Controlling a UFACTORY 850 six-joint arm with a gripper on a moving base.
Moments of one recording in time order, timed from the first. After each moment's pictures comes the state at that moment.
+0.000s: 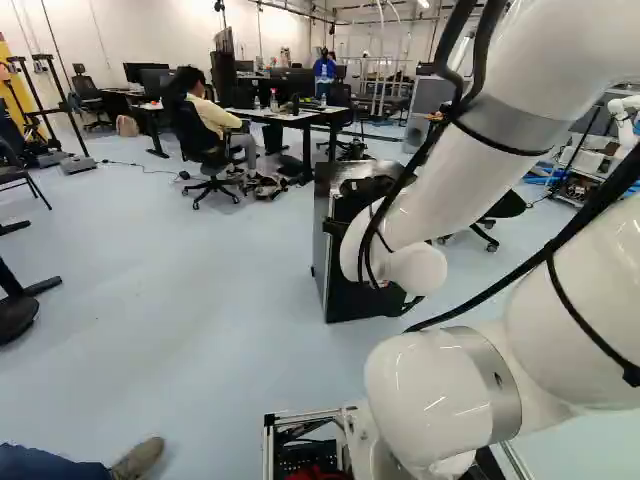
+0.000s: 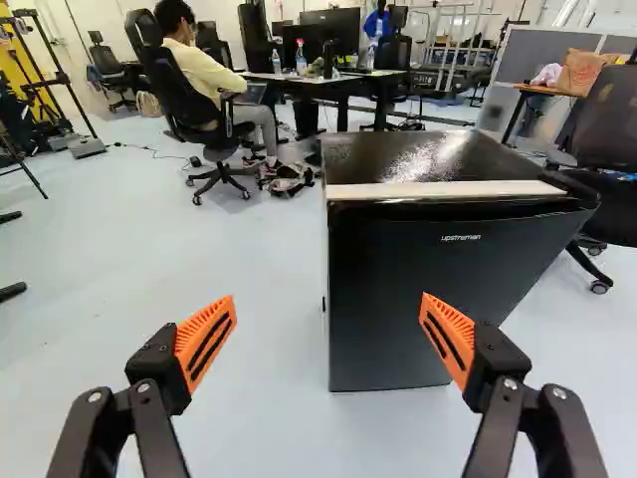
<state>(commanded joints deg) 1.1 15.0 -5.9 0.3 50.0 0.0</state>
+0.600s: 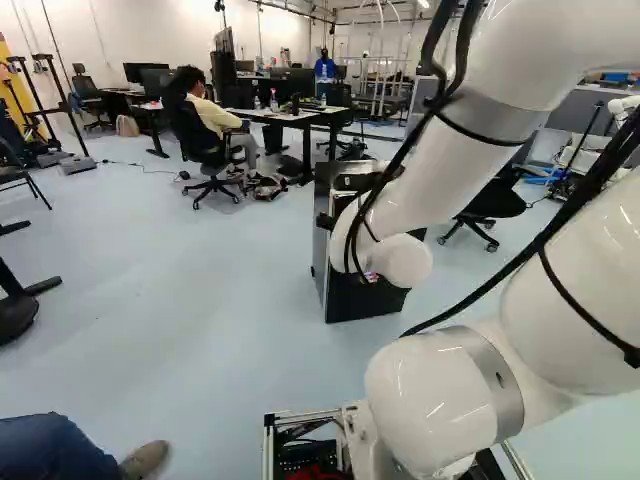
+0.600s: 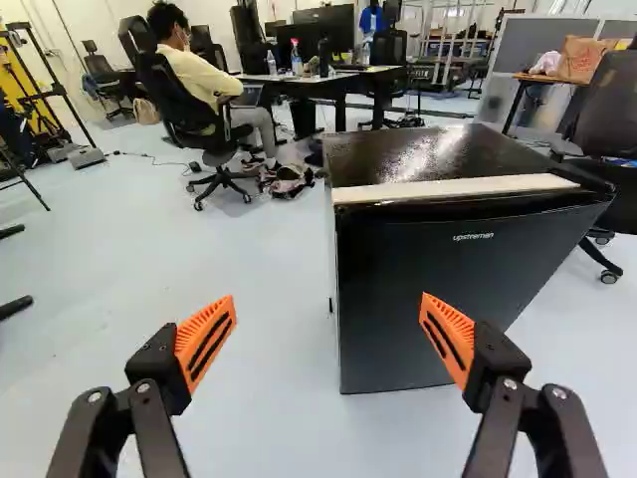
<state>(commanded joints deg) 6.3 11.9 -8.5 8.3 50.4 0.0</state>
